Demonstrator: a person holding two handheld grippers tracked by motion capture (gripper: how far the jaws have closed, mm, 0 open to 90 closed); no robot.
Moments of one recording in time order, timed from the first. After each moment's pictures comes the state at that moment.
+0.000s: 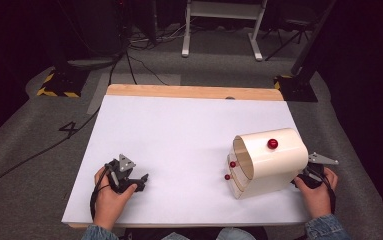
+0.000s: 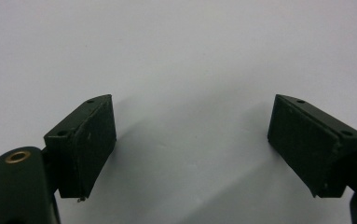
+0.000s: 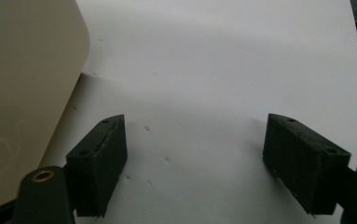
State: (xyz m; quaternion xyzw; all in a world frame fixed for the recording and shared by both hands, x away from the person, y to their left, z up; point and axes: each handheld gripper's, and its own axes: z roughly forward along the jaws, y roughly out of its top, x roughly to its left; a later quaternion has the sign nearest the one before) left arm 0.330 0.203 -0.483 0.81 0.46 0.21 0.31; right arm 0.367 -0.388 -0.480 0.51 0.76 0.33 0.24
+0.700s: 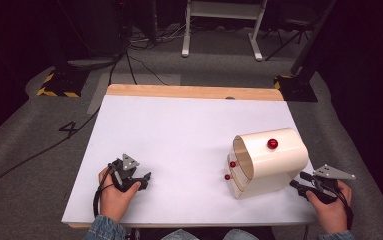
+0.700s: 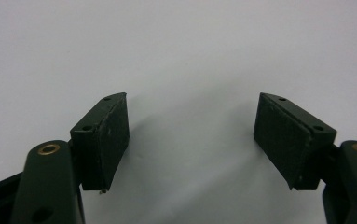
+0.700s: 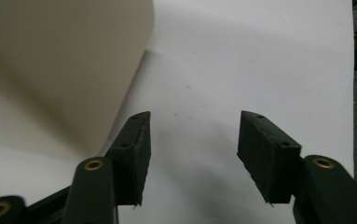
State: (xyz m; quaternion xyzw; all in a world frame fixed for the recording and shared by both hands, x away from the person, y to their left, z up) left arm 0.333 0.189 -0.480 0.80 0.46 0.19 0.32; right arm 0.312 -0.393 -0.455 0.47 0.78 0.35 0.22
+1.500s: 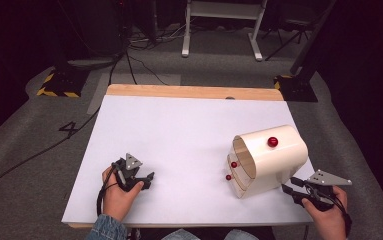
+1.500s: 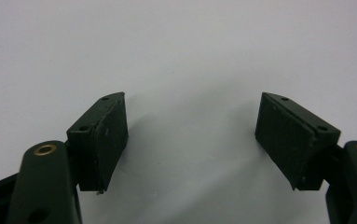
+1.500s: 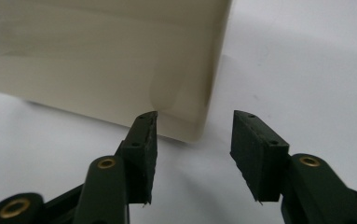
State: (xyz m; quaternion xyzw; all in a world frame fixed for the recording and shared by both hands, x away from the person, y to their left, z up) left arm 0.336 0.187 -0.483 0.80 0.46 0.18 0.33; right arm 0.298 -0.369 -0.445 0.42 0.80 0.37 0.20
